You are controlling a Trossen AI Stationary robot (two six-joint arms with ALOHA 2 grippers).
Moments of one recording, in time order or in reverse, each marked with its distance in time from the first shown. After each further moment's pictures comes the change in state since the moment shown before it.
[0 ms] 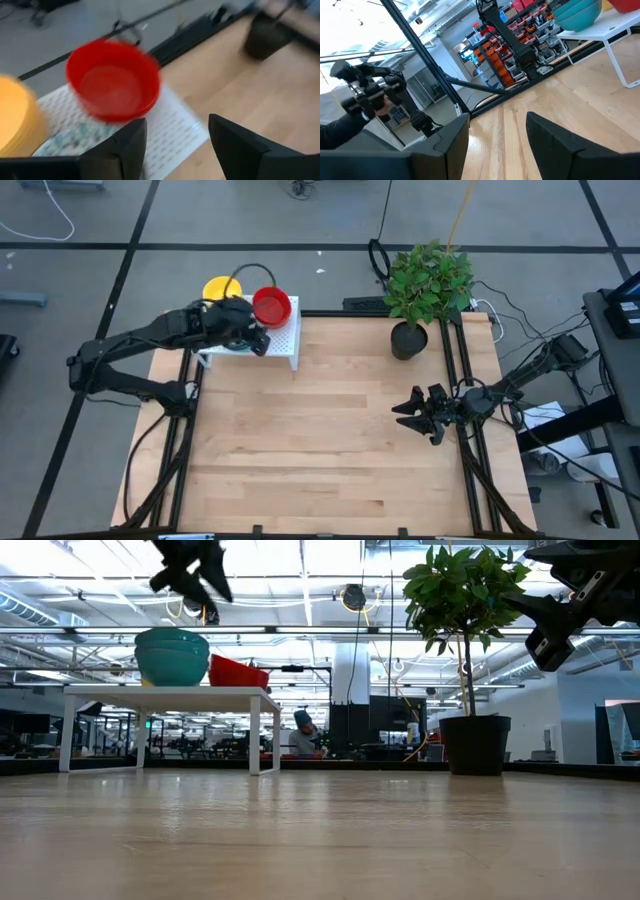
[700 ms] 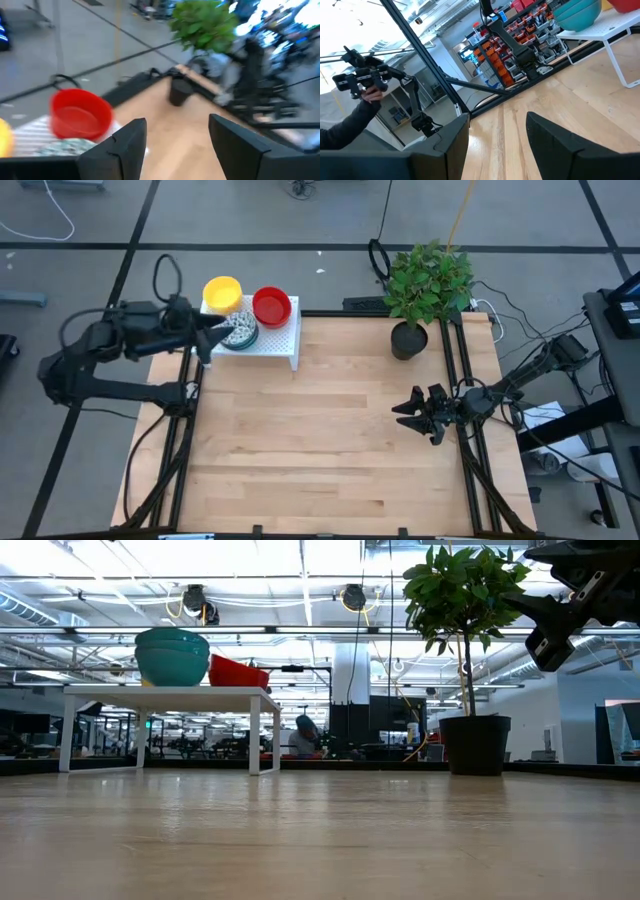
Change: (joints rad) left arm -0.140 -0.386 0.000 0.049 0.084 0.008; right arm 0.000 0.000 0.000 0.000 0.000 0.000
